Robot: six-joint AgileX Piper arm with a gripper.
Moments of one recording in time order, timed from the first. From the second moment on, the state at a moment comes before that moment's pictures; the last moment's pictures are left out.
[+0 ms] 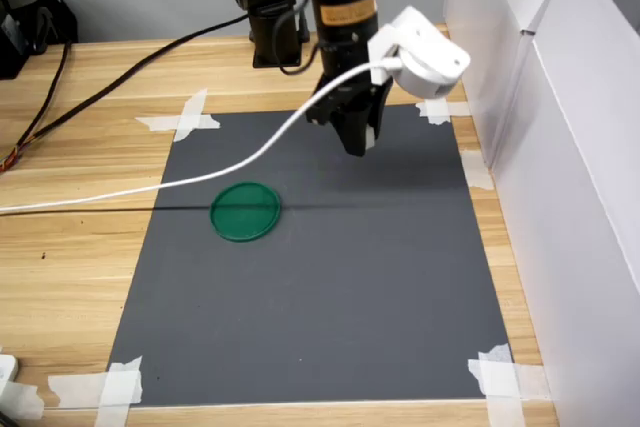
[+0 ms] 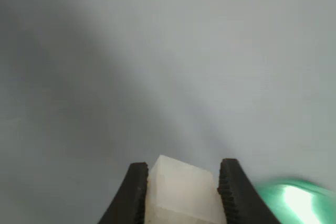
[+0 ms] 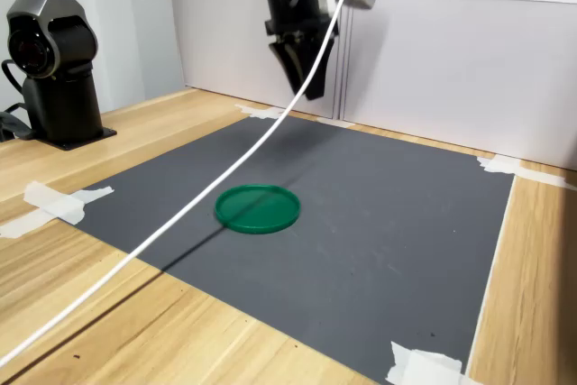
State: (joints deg) arm 19.8 87.1 -69.2 5.4 54.0 -39.8
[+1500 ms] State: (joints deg) arm -2.2 97.4 -61.0 1.9 45.7 -53.9
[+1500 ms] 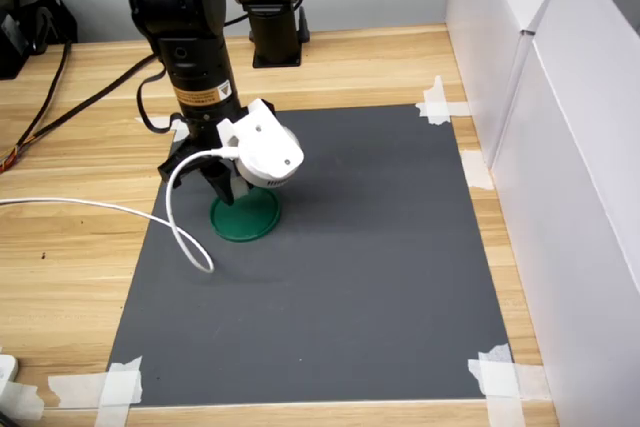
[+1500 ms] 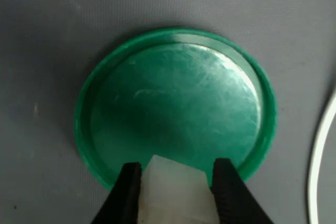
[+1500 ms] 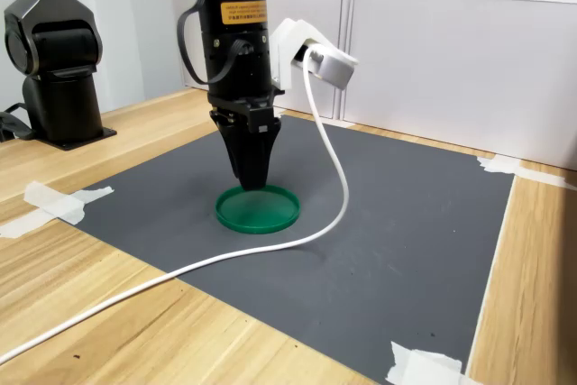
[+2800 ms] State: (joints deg) arm -2.2 78.9 -60.4 12.6 25.0 -54.0
